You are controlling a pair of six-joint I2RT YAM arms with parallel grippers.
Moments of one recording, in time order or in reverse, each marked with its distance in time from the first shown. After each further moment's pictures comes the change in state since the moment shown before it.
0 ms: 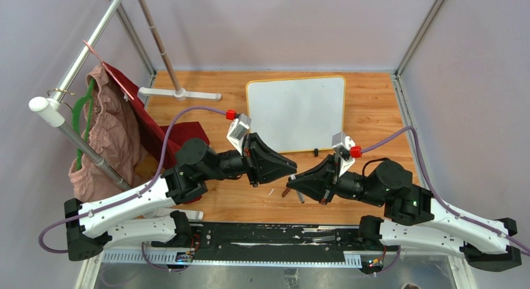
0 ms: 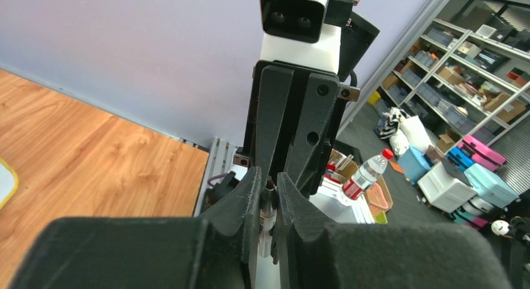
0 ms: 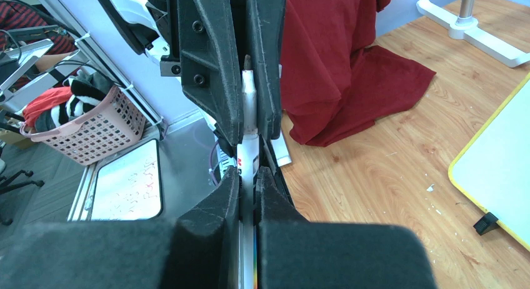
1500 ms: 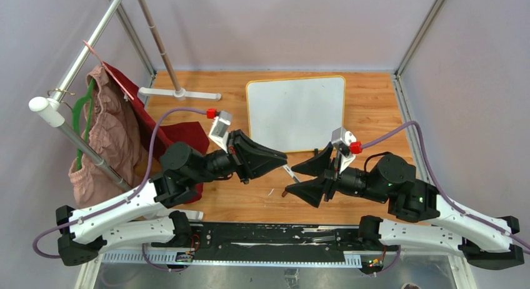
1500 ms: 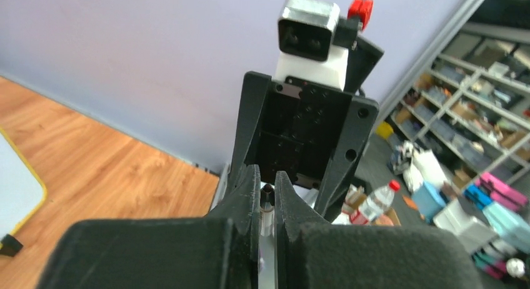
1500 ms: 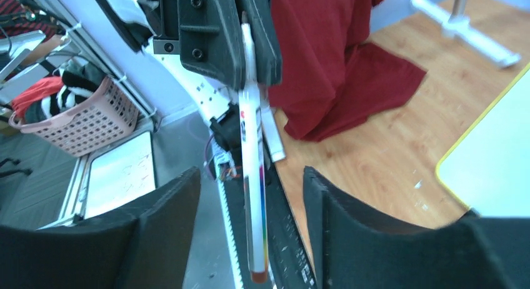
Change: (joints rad) left arm 0.000 -0.067 -0.003 -0.022 -0.085 0.002; right arm 0.000 0.050 0.119 -0.128 -0.011 -0.033
